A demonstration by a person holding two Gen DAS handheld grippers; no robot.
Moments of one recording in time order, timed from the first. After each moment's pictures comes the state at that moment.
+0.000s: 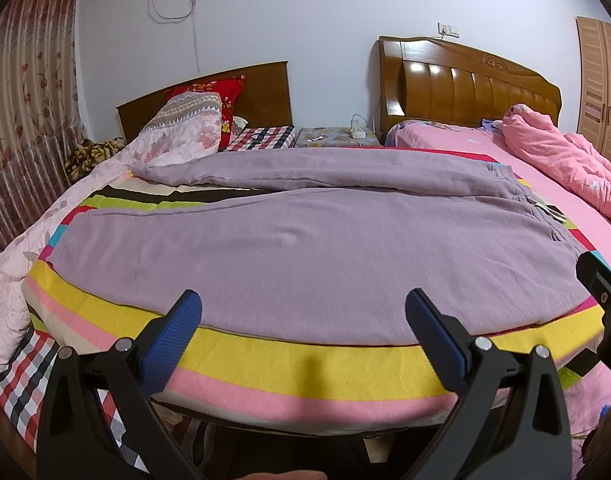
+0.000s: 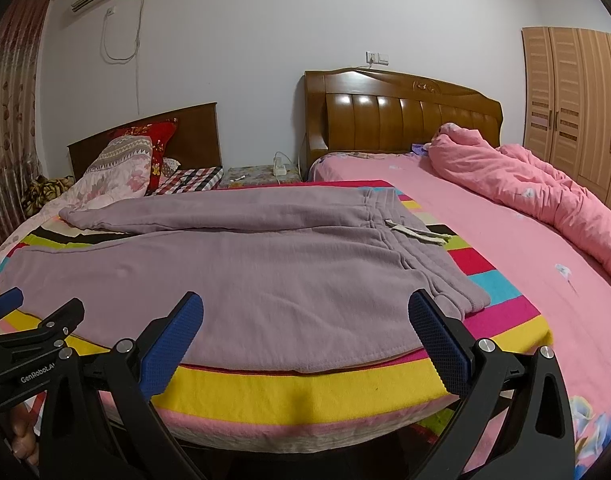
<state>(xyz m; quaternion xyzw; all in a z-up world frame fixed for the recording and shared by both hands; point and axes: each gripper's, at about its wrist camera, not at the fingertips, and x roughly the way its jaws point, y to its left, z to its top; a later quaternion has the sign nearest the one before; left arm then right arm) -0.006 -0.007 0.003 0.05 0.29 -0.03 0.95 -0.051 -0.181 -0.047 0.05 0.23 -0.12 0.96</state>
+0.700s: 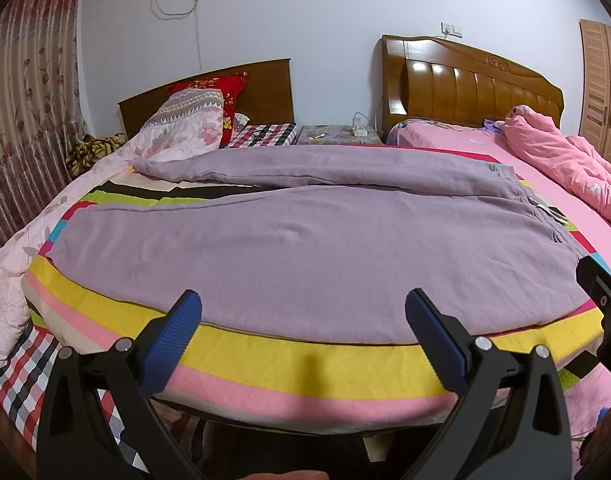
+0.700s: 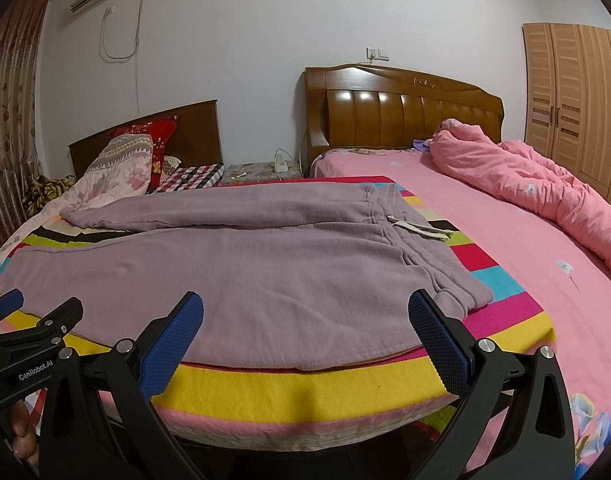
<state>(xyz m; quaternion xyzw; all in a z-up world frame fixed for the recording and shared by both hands) -0.006 -0.003 -0.001 0.05 0.30 -0.02 0.95 -0.049 -0.182 -0.051 0.05 0.24 -0.11 0.96</state>
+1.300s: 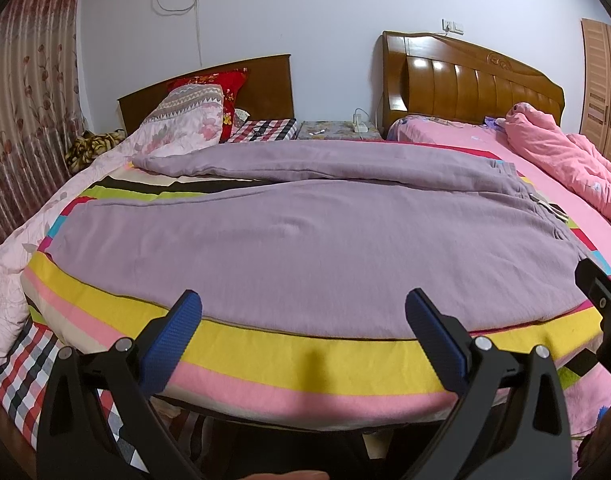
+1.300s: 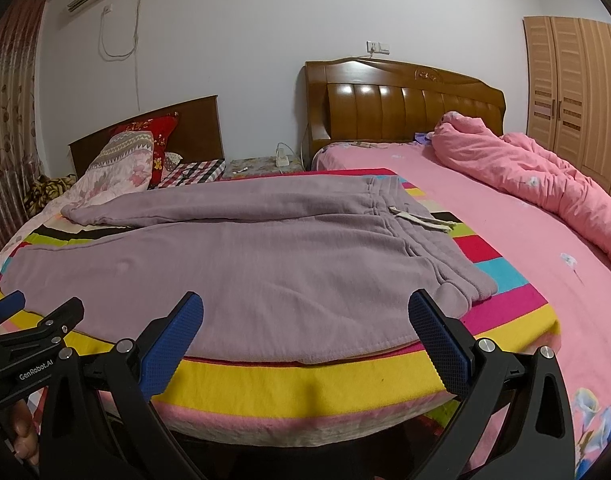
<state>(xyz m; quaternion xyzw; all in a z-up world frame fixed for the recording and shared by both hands) -0.003 -0.001 -0.004 0.04 0.31 -0.02 0.95 -0.048 -0.184 -0.052 0.07 0.25 -0.11 0.96</state>
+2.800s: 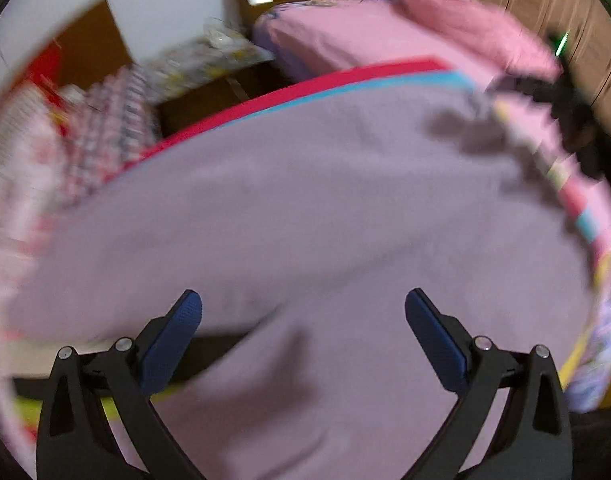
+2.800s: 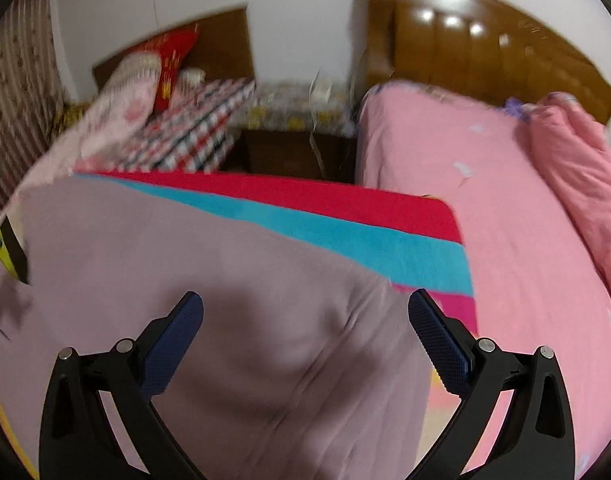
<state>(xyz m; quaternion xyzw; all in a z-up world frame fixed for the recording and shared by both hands) 0.343 -0.015 0.019 0.15 0.51 -0.30 0.79 0.359 -0.392 -0.061 0.01 0.44 0.05 0.90</state>
